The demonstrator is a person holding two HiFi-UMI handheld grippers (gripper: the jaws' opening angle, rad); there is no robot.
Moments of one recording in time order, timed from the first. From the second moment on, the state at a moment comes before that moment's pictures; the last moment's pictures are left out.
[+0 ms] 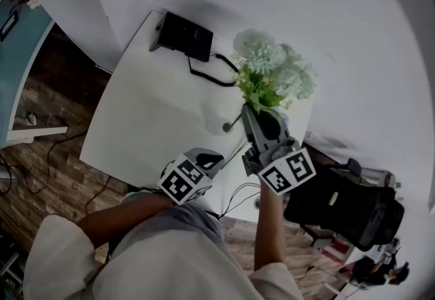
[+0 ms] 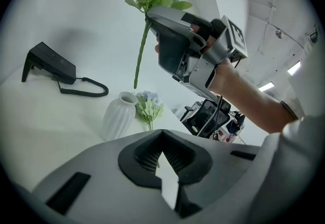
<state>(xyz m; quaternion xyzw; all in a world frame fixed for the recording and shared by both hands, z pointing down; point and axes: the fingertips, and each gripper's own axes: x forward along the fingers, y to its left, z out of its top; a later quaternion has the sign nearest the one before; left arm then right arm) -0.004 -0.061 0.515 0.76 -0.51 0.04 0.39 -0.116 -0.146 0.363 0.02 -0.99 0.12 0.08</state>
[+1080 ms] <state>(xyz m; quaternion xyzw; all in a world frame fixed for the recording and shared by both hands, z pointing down) -0.008 -0.065 0.530 0.75 -0.51 0.05 0.41 -0.128 -0.133 0.425 -0.01 -0.99 0.05 0.14</state>
